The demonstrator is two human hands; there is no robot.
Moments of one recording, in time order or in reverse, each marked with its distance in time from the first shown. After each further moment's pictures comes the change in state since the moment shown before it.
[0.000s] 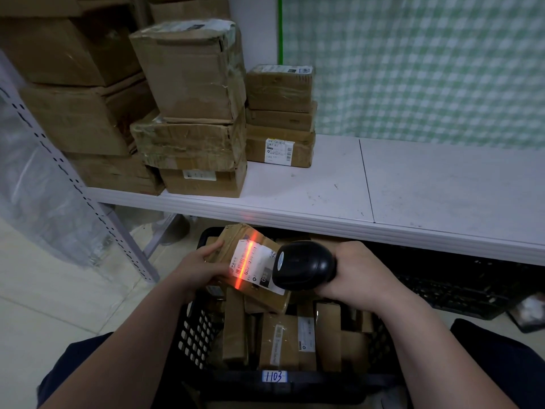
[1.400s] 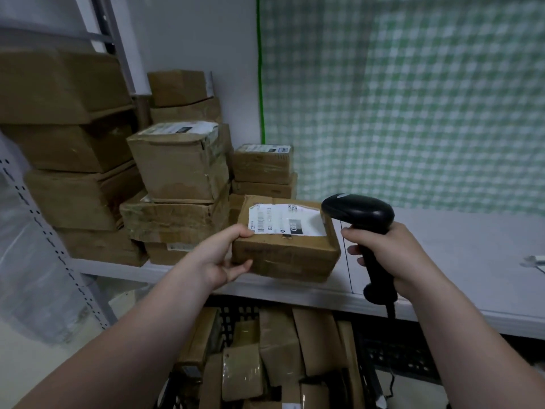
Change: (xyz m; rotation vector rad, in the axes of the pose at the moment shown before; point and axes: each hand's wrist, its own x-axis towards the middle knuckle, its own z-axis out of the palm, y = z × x) left_hand -0.028 0.188 0.059 -0.582 -0.030 -0.067; right_hand 0.035 0.029 -0.125 0.941 0.462 0.175
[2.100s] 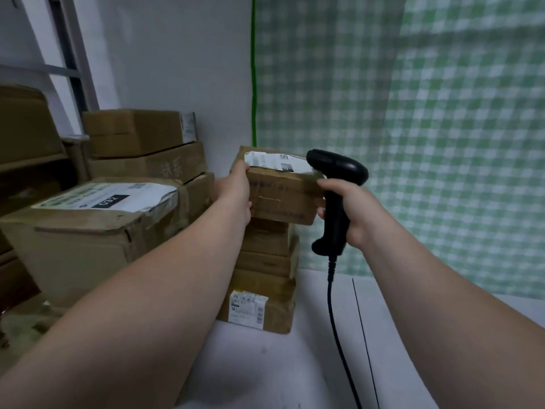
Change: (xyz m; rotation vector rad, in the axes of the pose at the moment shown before) left_hand 0.173 0.188 0.137 -0.069 0.305 0.516; right_hand 0.264 -0.078 0.061 0.329 -0.089 0.042
